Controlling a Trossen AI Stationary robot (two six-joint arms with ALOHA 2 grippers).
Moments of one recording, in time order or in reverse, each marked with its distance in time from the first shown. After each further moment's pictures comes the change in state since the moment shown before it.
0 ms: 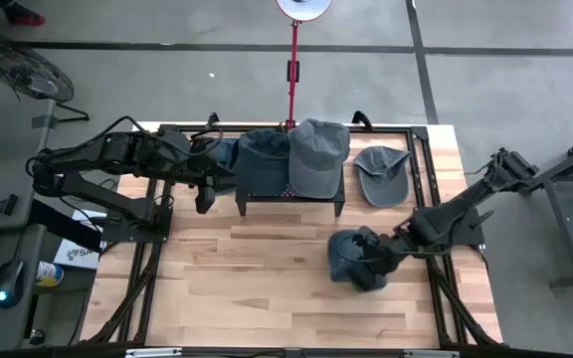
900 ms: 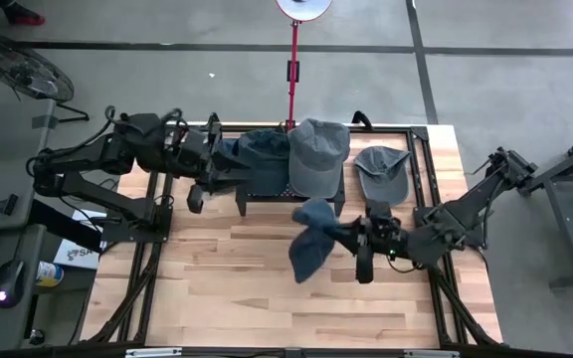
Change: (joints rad) left arm -0.001 0.003 0.000 0.551 0.236 0.234; right arm 0.071 0.000 0.271 0.522 0.777 -0.716
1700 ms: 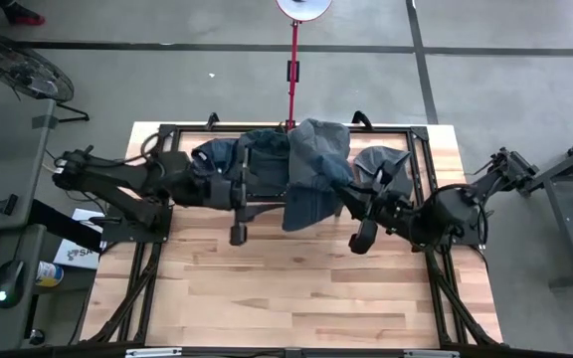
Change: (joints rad) left arm -0.234 0.223 -0.001 0.445 -0.276 0.536; right arm -0.086 0.000 0.000 0.604 0.107 -0.746
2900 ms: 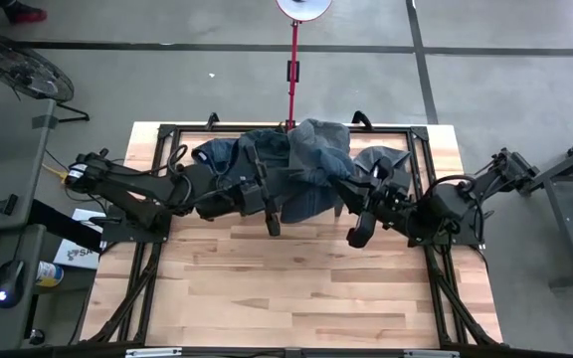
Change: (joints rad) left arm -0.007 0.134 0.001 0.174 -0.348 0.247; right arm -0.045 0.002 -0.001 0.023 -0.048 0.050
